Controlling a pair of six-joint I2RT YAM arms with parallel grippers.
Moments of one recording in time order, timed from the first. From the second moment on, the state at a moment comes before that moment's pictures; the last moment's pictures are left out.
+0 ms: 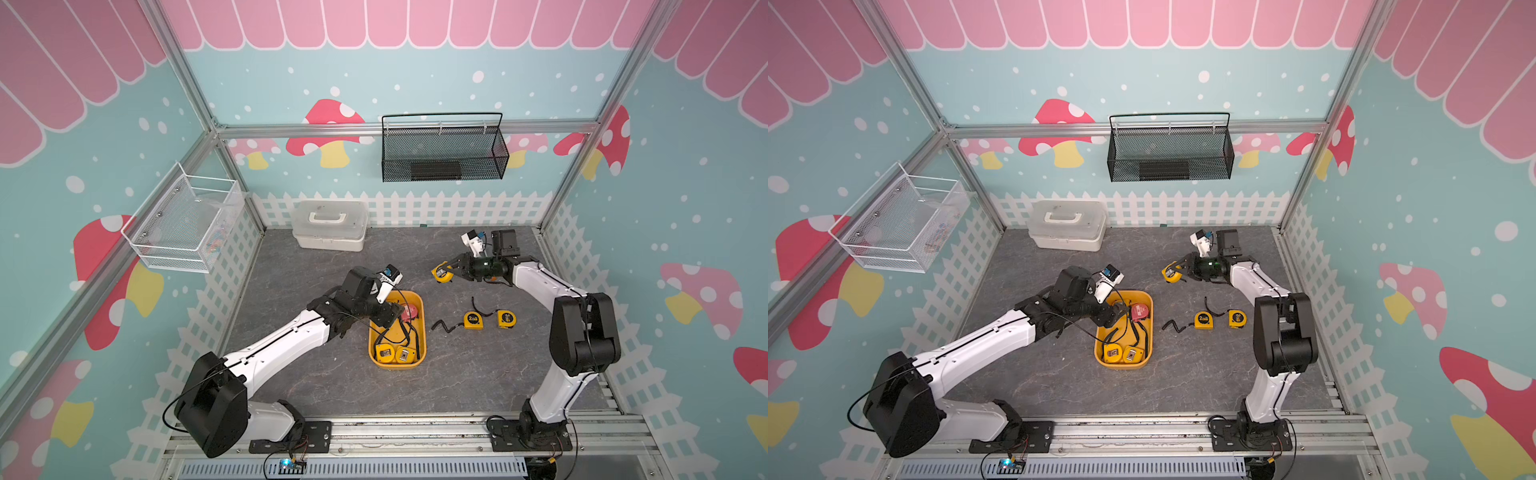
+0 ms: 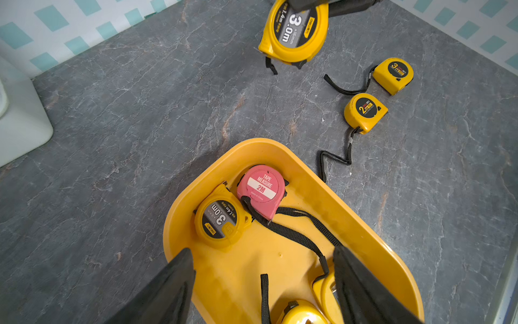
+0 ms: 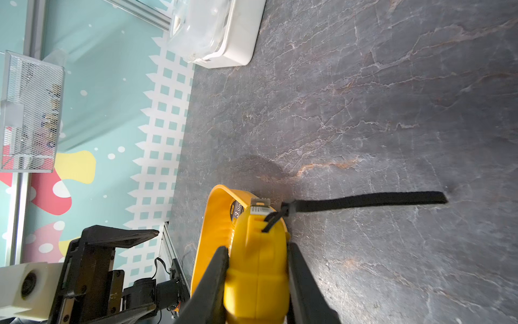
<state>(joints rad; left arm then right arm) -0.62 1.37 0.96 -0.32 0.16 0.08 0.11 1.80 1.27 -0.31 -0.85 0.38</state>
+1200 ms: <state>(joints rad) -0.62 1.36 0.95 -0.32 0.16 0.06 0.05 1.94 1.20 -0.45 -0.74 0.20</state>
